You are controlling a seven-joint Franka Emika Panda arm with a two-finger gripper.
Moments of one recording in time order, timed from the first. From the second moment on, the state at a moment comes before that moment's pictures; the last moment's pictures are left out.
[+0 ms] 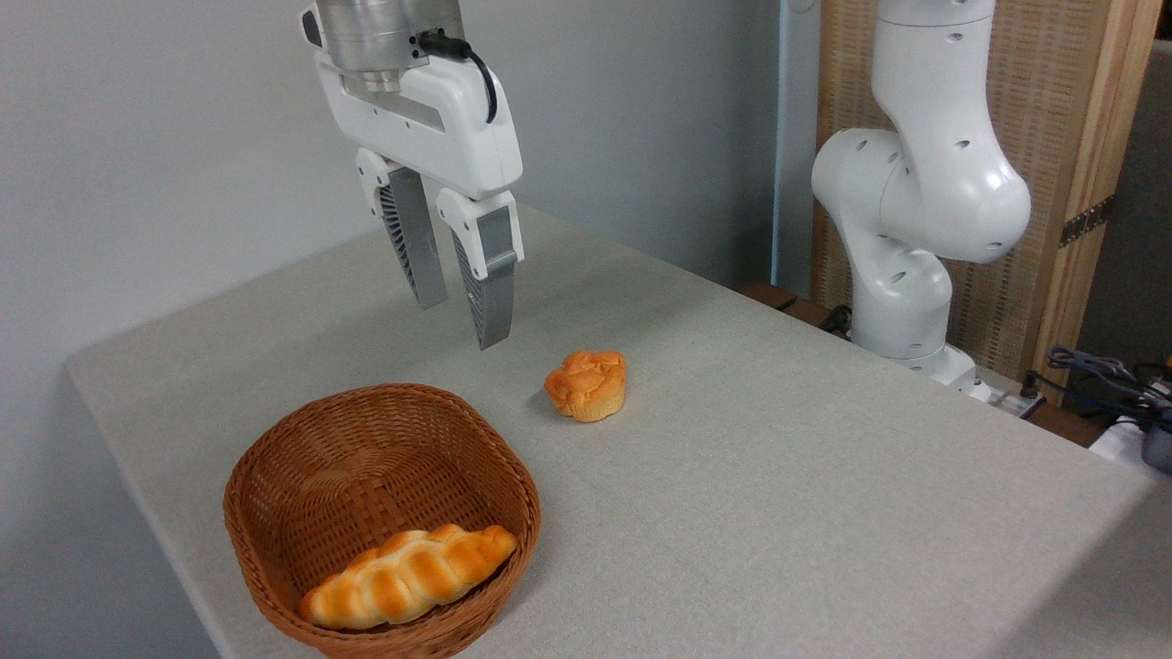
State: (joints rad) arm -0.08 0.00 0.00 -1.59 -0.02 1.61 0.70
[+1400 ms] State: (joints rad) arm -0.08 -0.11 0.05 -1.79 -0.02 1.85 0.70
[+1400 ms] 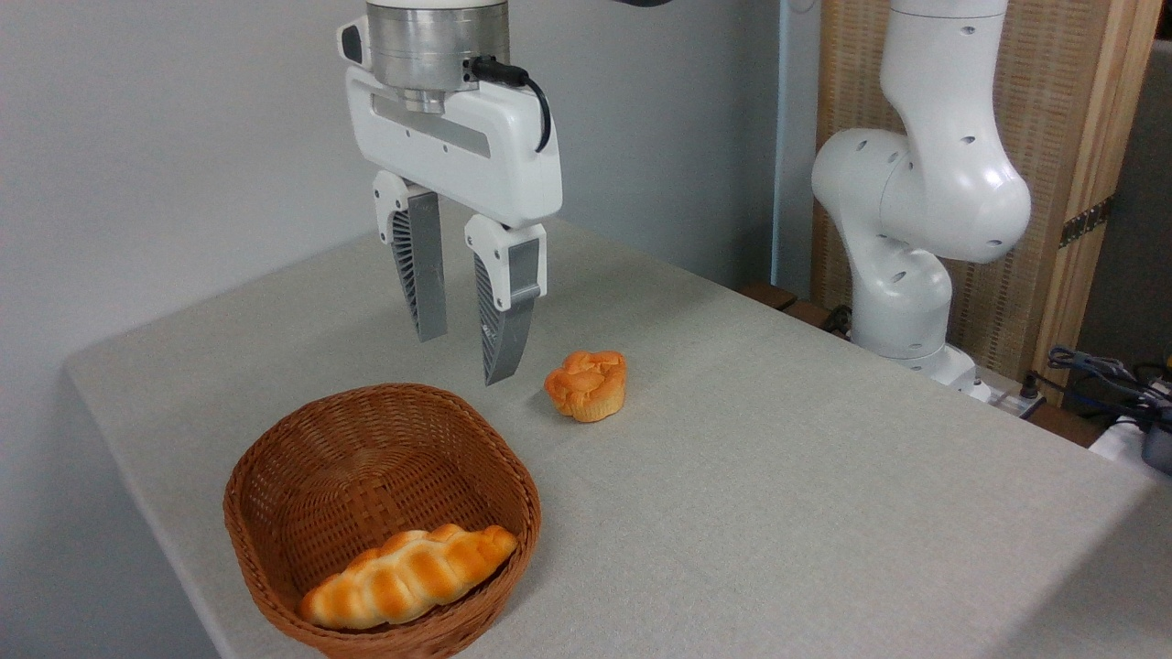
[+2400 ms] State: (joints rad) arm -0.08 0.03 0.07 -2.02 -0.02 2.35 0.70
